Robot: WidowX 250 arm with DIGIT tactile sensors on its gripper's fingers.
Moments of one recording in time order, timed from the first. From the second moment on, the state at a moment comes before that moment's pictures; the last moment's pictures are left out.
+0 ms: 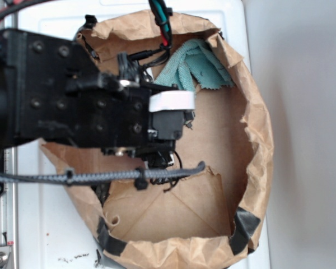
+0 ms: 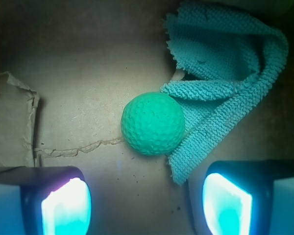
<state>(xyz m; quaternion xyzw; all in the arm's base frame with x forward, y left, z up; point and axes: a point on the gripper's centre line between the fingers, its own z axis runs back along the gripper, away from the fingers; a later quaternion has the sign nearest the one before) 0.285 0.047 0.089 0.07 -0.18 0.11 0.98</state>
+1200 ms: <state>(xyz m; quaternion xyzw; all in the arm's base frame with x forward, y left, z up) 0.293 0.050 0.065 0.07 -0.16 0.10 0.98</state>
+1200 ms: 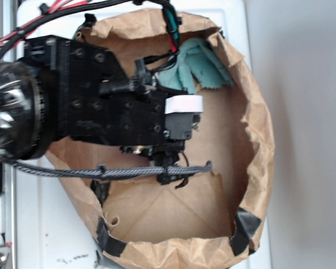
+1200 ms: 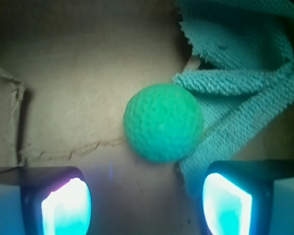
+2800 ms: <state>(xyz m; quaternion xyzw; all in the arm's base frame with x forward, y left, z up) 0.317 0.060 0.047 0.10 -0.20 0.14 0.96</state>
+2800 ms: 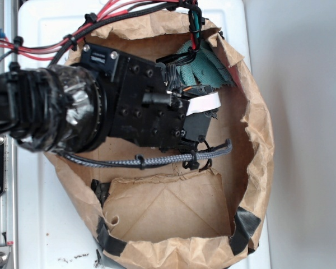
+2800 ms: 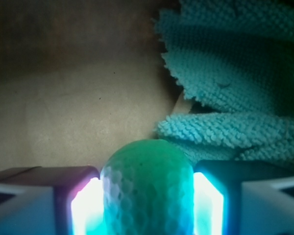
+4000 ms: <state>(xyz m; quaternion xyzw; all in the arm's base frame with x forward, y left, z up) 0.271 0.035 0.159 0.02 -0.18 0.15 0.97</state>
